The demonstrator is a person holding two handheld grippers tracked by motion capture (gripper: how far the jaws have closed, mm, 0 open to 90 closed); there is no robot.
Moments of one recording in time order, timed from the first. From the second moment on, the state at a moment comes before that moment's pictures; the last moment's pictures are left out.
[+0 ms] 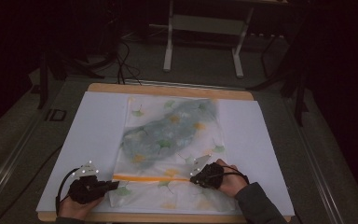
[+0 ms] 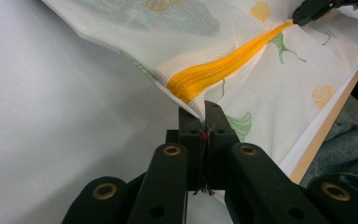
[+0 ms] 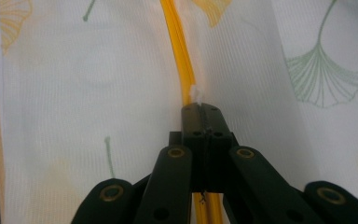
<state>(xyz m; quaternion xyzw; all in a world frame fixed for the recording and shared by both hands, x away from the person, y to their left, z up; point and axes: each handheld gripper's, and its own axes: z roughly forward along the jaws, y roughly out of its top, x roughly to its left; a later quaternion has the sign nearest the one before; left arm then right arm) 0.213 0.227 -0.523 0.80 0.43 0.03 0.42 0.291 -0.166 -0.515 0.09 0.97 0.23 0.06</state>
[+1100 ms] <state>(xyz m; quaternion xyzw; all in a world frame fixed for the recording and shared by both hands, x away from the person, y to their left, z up) 0.213 0.228 -0.524 0.79 0.44 0.03 0.42 0.292 -0.209 -0.512 0.12 0.97 0.21 0.06</state>
